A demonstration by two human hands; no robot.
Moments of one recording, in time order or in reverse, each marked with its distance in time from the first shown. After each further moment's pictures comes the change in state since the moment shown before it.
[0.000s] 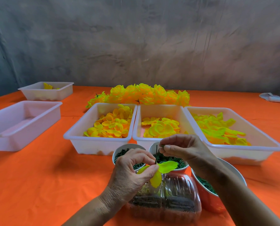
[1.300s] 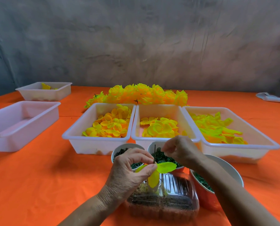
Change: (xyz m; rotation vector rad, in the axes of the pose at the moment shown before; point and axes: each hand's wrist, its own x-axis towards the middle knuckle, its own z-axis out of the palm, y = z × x) left_hand 0.000 -0.003 -0.002 -0.043 -0.008 0.010; right_hand 0.024 0.012 -0.007 -1.073 0.087 0.015
